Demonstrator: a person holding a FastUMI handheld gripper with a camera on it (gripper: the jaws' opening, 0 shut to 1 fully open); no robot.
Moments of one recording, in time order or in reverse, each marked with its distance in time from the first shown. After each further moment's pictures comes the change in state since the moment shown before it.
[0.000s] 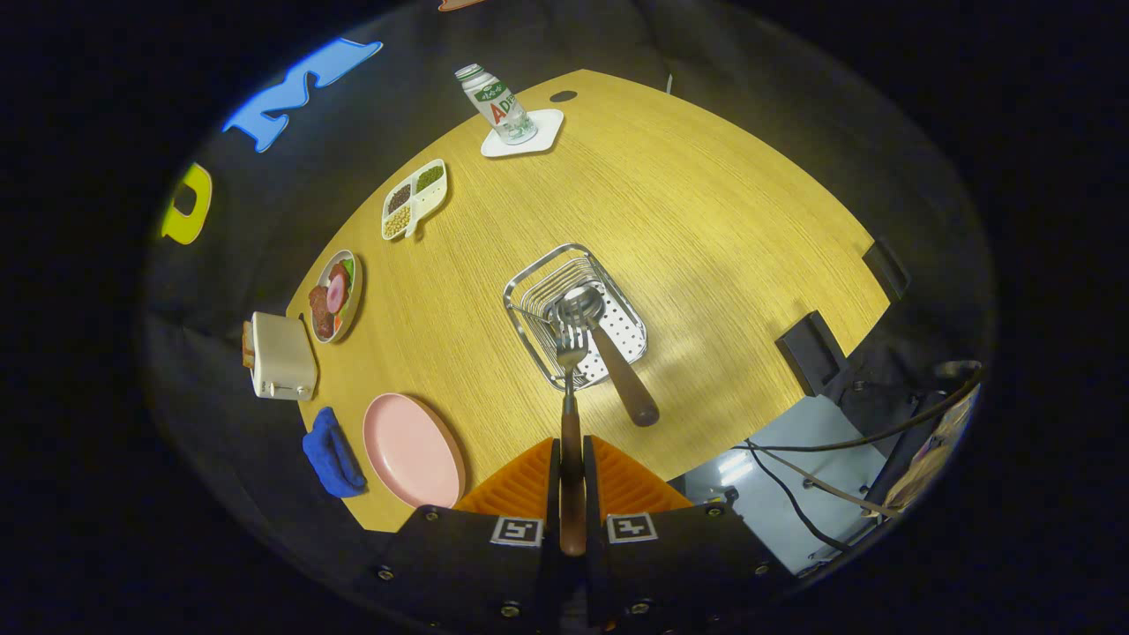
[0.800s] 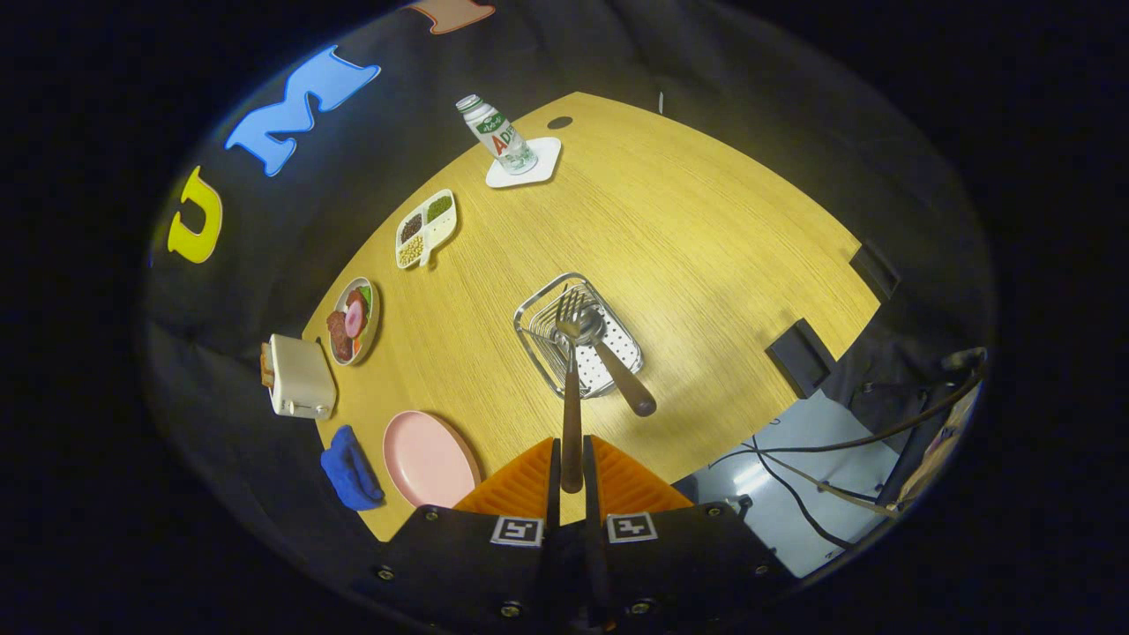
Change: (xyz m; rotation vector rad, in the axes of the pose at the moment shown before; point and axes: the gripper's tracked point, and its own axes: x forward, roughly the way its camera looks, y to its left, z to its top) arm -0.024 0.002 0.012 0.024 -0.104 0.037
